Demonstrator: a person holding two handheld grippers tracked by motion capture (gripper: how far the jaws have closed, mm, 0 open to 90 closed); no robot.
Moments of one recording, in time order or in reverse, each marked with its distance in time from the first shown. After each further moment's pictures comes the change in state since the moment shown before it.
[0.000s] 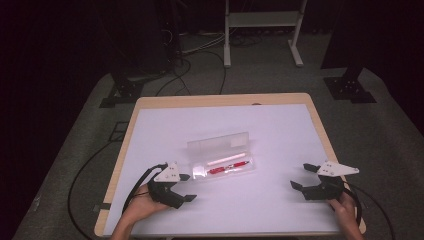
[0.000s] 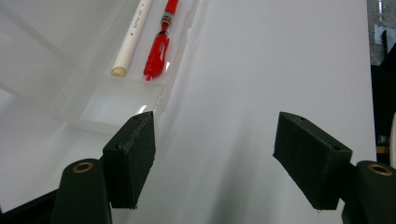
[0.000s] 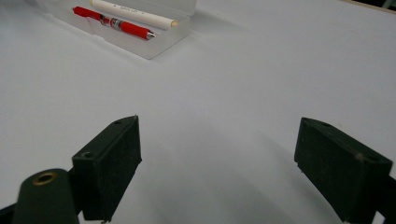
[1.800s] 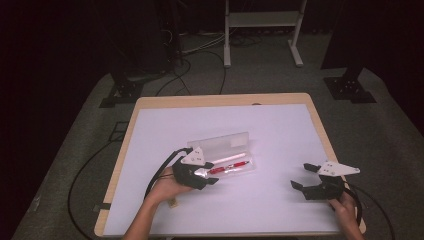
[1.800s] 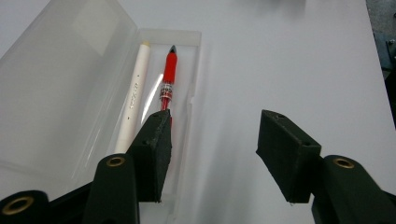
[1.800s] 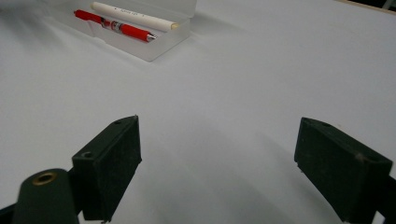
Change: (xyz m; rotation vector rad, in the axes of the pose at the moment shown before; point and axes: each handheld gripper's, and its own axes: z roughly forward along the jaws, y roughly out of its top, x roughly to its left) left arm 0.015 0.060 0.044 -0.024 -0.046 0.054; right arm -0.001 0.000 -0.001 -0.009 0.005 0.005
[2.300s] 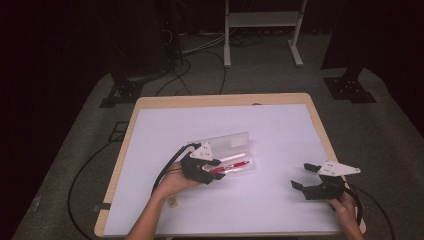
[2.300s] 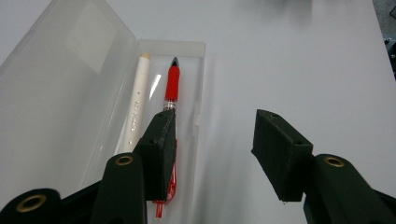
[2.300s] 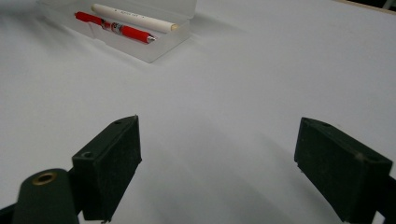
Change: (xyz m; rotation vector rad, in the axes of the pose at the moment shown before) left arm 0.010 0.015 0.020 0.010 -0.028 0.006; right arm -0.001 0.000 0.000 -0.004 0.003 0.004
